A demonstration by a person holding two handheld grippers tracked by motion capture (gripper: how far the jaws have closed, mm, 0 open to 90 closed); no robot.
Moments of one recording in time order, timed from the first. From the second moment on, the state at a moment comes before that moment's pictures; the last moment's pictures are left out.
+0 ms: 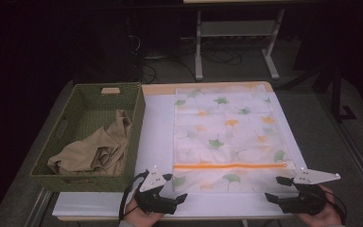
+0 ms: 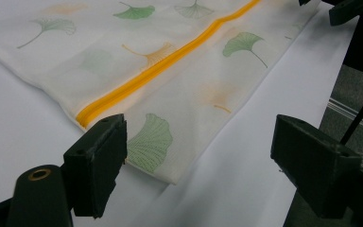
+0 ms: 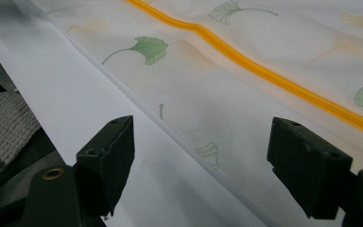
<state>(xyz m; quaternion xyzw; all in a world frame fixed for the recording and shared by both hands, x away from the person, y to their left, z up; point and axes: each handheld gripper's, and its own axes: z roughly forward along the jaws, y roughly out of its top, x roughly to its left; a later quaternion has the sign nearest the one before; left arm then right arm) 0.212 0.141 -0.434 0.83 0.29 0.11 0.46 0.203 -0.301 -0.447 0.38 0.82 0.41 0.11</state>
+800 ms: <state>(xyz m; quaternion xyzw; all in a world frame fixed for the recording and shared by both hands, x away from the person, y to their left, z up) 0.216 0.142 -0.440 0.84 0.30 0.10 0.45 0.216 -0.292 -0.445 0.36 0.83 0.42 0.11</state>
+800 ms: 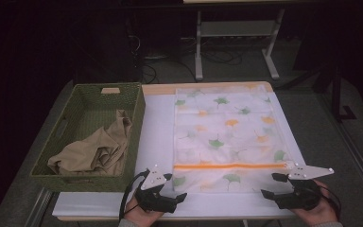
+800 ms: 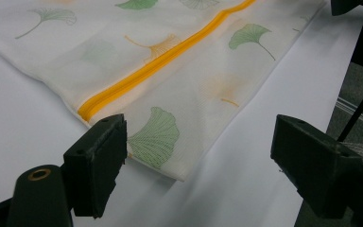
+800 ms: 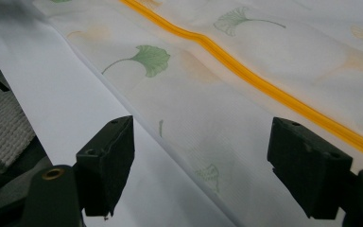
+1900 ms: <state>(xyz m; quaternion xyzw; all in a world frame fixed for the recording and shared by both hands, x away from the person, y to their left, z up) 0.212 0.144 -0.436 0.83 0.30 0.11 0.45 0.299 -0.203 -0.395 0.26 0.88 0.38 0.07</state>
